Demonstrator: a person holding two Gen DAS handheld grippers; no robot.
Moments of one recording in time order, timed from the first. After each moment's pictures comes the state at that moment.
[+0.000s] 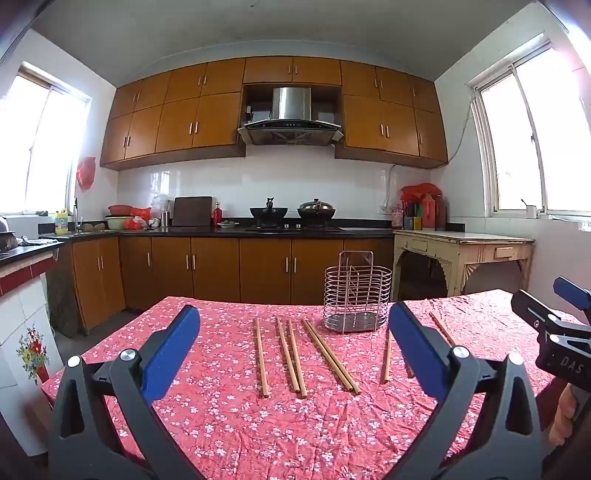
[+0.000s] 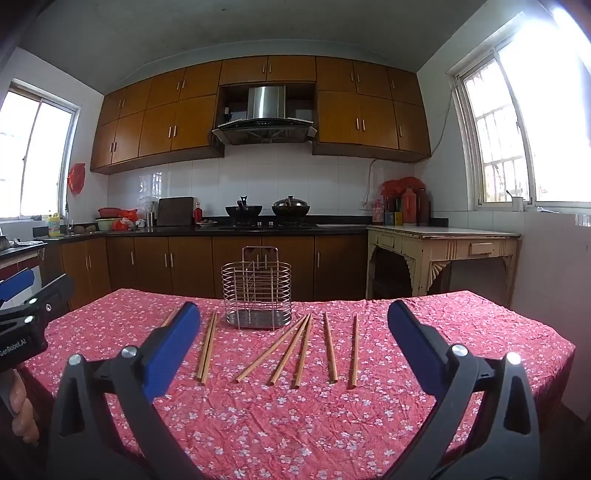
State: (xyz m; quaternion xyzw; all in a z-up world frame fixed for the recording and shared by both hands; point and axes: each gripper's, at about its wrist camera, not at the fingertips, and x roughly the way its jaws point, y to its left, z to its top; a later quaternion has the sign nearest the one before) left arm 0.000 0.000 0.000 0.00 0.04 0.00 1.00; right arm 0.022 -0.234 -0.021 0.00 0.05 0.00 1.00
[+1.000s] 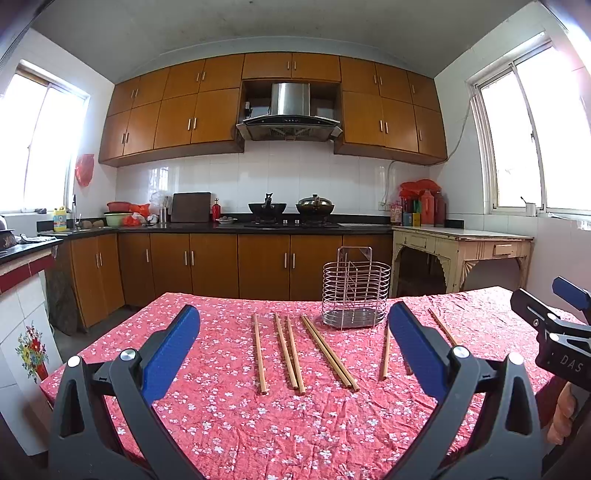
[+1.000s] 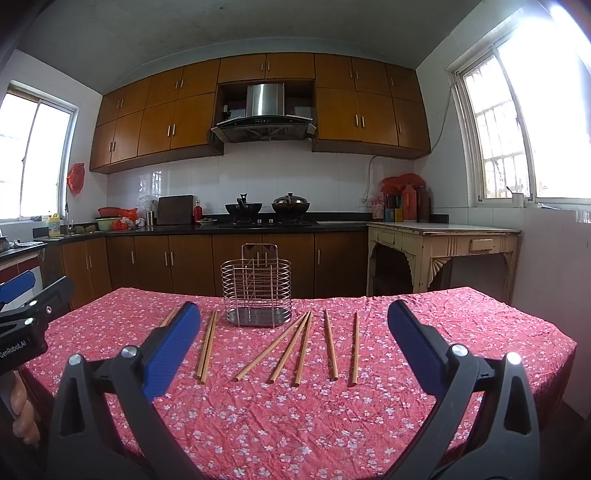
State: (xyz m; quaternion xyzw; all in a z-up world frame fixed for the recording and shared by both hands) left arm 0.004 -0.002 -0.003 0.00 0.05 0.00 1.00; right arm 0.026 -0.235 -0.023 0.01 0.05 0.00 1.00
